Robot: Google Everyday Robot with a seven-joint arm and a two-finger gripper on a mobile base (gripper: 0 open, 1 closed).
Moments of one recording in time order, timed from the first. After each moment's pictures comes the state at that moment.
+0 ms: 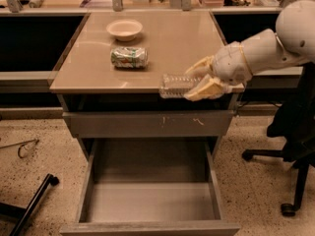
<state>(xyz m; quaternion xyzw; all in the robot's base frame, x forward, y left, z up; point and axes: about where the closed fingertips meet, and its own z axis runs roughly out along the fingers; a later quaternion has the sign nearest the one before) 0.580 -0.107 0.865 -0.67 0.59 0.20 0.40</state>
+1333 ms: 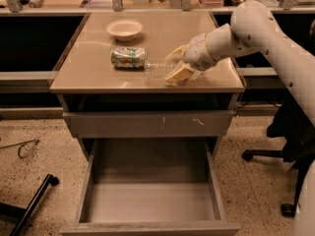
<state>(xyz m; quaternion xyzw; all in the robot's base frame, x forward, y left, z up) 0.693 -0.058 0.835 -0.67 0.60 0.17 0.41</state>
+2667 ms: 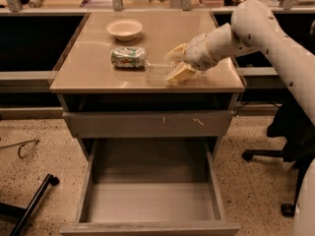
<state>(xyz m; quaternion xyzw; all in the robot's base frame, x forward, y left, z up) 0.693 -0.057 0.839 -0.67 0.60 0.17 0.41</state>
